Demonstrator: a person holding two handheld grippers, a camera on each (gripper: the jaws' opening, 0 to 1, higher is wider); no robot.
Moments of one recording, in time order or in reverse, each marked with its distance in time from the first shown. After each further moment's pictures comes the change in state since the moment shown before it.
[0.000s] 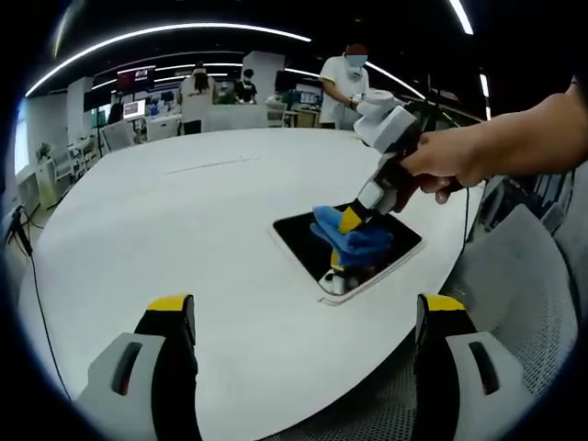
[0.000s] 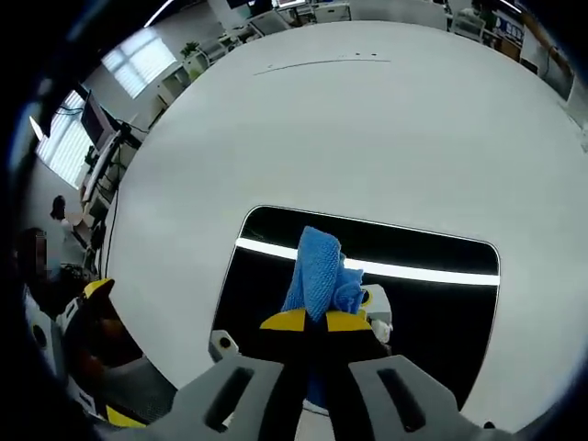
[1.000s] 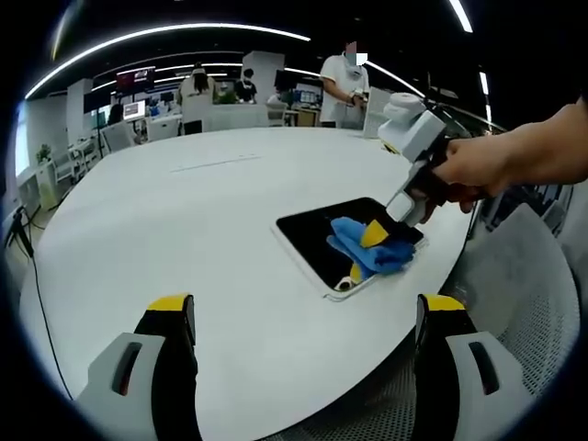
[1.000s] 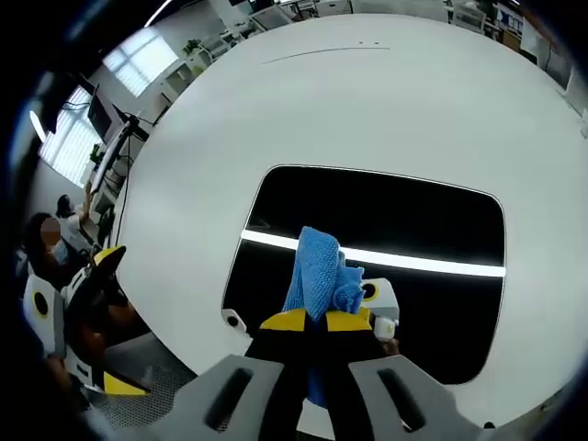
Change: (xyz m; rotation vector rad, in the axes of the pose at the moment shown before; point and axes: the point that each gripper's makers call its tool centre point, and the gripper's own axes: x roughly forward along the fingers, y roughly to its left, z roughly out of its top) left arm -0.001 0.003 -0.004 0.006 0.005 0.000; right arm -0.008 0.011 -0.036 0.009 0.026 0.032
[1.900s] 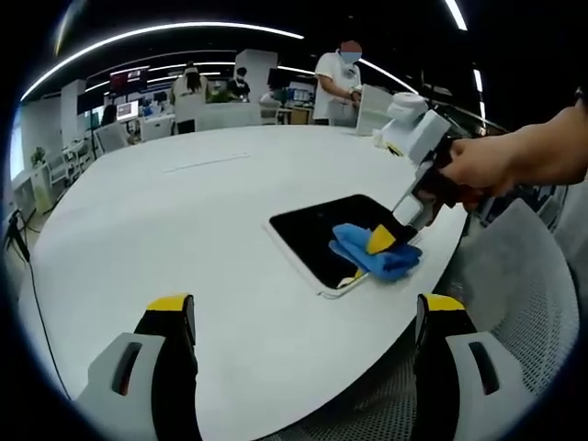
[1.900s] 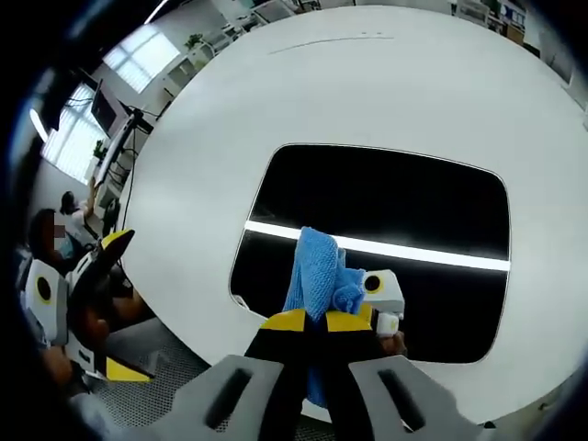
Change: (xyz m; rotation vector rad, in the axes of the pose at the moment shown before) left arm 0.000 -0.003 -0.002 0.011 0.008 -0.021; right arm -0.001 0.004 -0.015 -0.003 0.039 0.024
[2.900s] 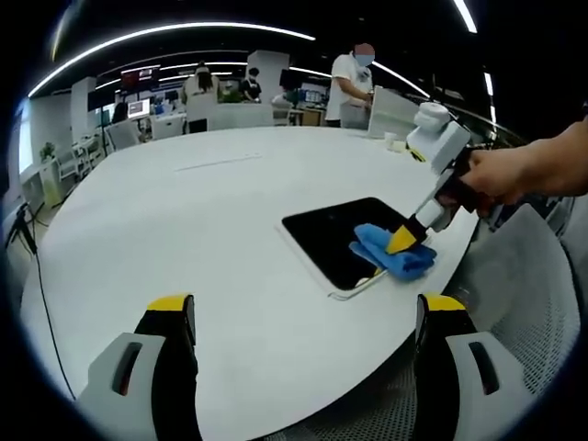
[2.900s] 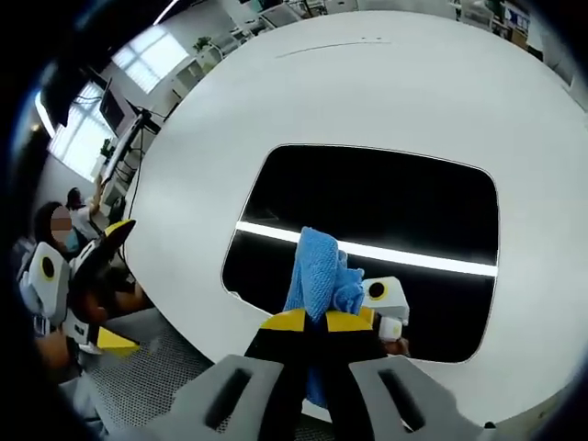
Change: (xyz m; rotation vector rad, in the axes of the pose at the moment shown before) left arm -0.003 0.008 0.002 -0.022 -0.007 0.049; right arm -0.013 -0.016 -0.009 -0.012 -0.029 0.030
